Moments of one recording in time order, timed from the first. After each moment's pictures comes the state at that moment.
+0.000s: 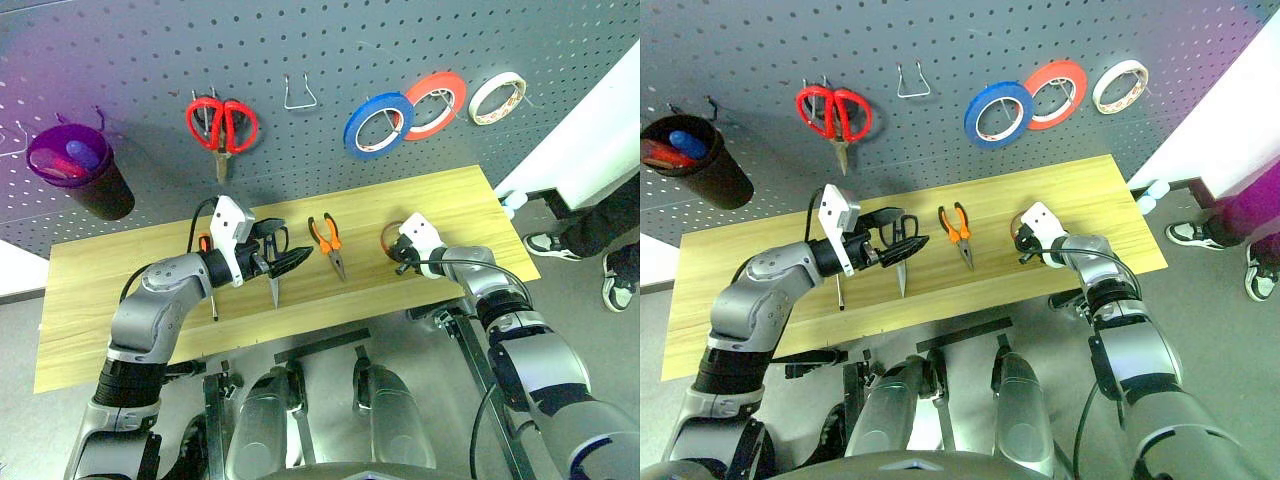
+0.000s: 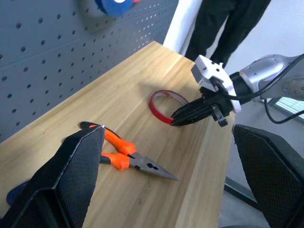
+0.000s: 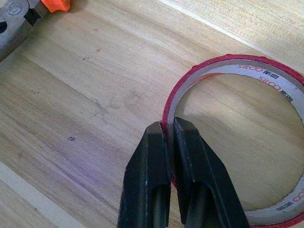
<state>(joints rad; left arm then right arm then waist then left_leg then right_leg) -0.35 0.44 0.02 -0.20 -0.47 0.55 -0.78 -0.83 -0.40 0.11 1.09 -0.10 -0.01 0.75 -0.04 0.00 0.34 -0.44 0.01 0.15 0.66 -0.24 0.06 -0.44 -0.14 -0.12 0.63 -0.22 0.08</state>
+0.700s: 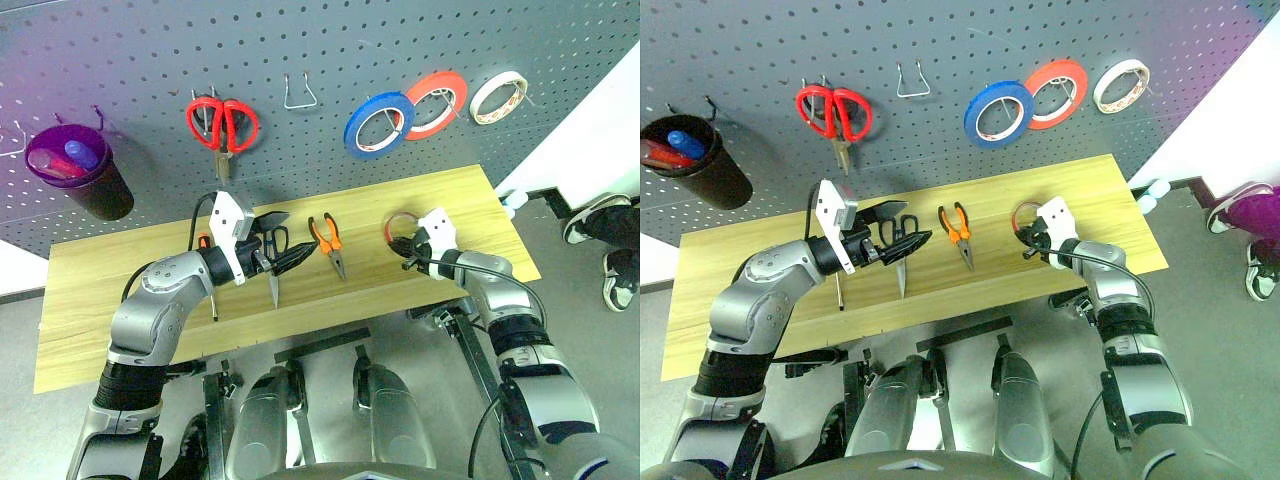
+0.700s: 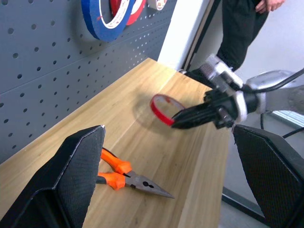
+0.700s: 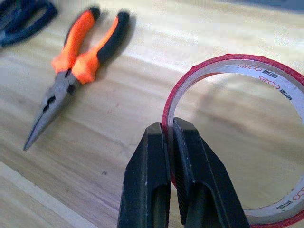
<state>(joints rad) -0.35 0.43 0.03 -0.22 -0.50 0.52 -0.77 -0.57 -0.41 -0.04 0.59 0.11 0.19 0.78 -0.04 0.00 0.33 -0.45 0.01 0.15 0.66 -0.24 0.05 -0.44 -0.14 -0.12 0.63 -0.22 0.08</state>
